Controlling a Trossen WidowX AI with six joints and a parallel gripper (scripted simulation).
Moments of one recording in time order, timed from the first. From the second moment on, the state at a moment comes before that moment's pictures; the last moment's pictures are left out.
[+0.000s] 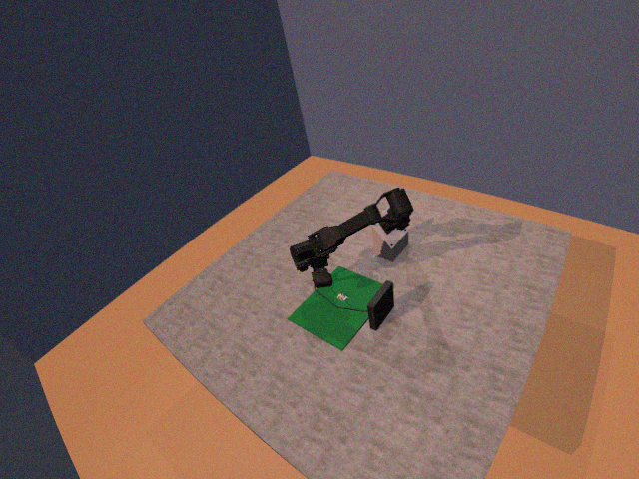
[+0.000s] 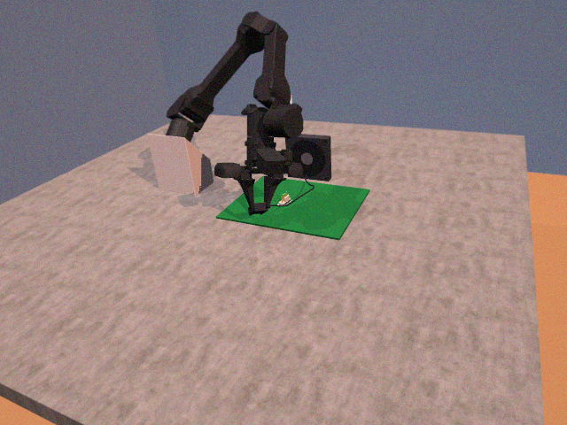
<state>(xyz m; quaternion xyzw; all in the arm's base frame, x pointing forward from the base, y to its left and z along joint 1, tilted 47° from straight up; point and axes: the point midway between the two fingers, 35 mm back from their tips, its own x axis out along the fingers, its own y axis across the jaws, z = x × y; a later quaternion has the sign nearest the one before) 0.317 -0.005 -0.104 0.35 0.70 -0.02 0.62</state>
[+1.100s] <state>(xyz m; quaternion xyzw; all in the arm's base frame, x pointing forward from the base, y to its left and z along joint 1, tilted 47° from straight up) 0.315 0.001 -0.120 0.32 0.64 -0.09 0.70</state>
